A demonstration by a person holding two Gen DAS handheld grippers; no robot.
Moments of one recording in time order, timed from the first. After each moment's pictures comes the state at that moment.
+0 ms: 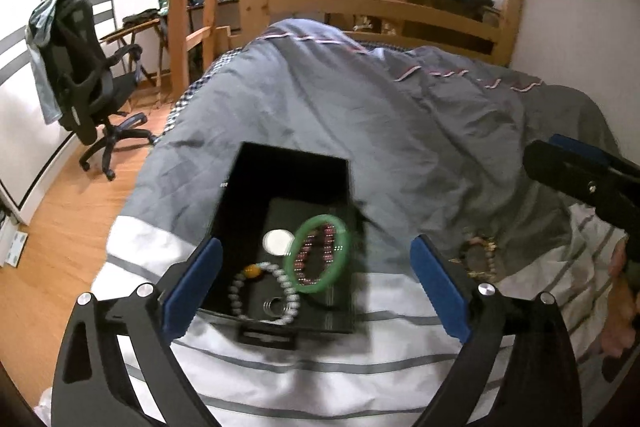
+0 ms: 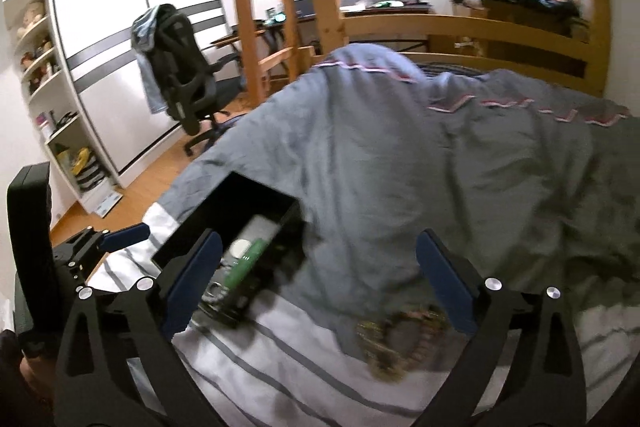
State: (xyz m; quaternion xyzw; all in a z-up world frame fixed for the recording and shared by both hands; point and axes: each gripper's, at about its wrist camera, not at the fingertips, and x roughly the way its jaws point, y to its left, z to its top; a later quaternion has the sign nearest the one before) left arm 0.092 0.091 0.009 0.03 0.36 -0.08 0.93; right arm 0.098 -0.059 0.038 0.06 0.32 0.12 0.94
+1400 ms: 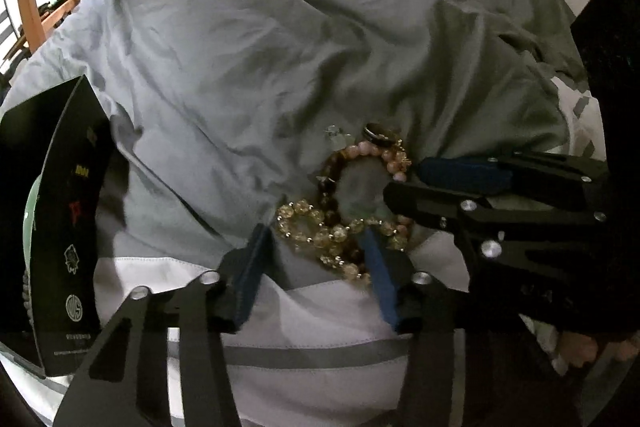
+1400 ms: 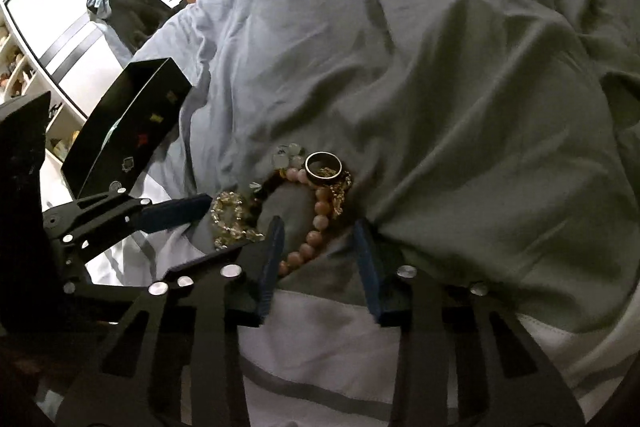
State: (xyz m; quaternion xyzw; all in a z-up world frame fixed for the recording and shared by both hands) left arm 0.124 -0.057 -0.111 0.12 0.48 -0.20 0.84; right arm 0.117 -0.139 -0.124 0.12 0.46 0.13 0.87
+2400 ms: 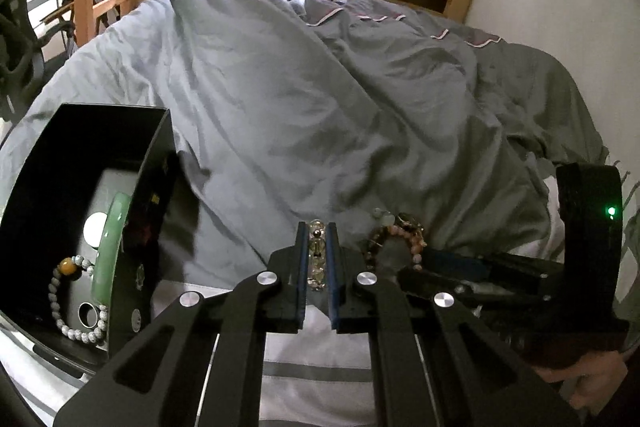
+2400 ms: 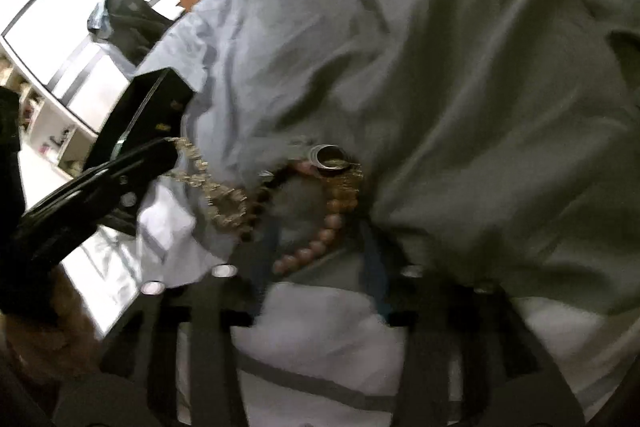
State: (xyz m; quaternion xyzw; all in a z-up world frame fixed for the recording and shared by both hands) left arm 0.133 -0.018 -0.068 0.02 0.42 -0.17 0.89; right arm 0.118 -0.142 -0.133 0.18 0.46 0.15 0.85
